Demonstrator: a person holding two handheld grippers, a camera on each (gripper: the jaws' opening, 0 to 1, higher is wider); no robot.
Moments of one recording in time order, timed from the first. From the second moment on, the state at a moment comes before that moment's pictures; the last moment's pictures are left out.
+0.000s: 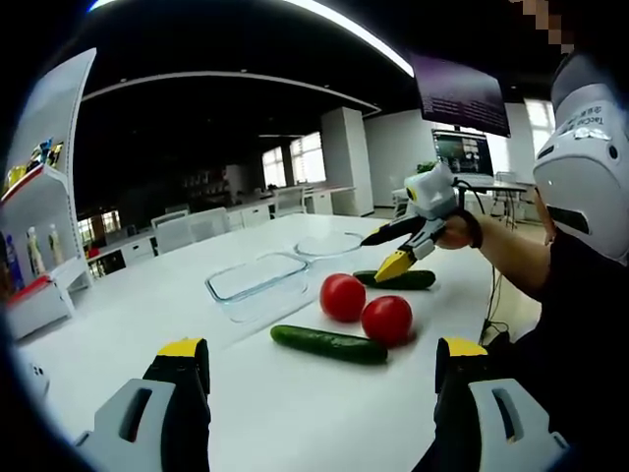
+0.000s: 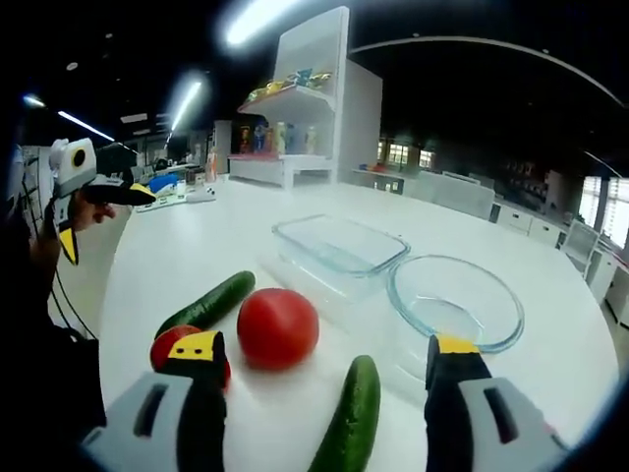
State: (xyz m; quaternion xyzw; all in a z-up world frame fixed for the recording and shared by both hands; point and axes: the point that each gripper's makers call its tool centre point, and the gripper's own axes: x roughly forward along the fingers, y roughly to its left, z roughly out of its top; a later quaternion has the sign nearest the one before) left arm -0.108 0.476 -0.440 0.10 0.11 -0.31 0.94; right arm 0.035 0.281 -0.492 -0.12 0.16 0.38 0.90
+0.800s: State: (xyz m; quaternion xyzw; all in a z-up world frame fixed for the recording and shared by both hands) left arm -0.108 0.477 -0.440 0.10 0.11 -0.31 0.94; right arm 0.046 0.285 -0.498 -0.12 0.17 0.38 0.90
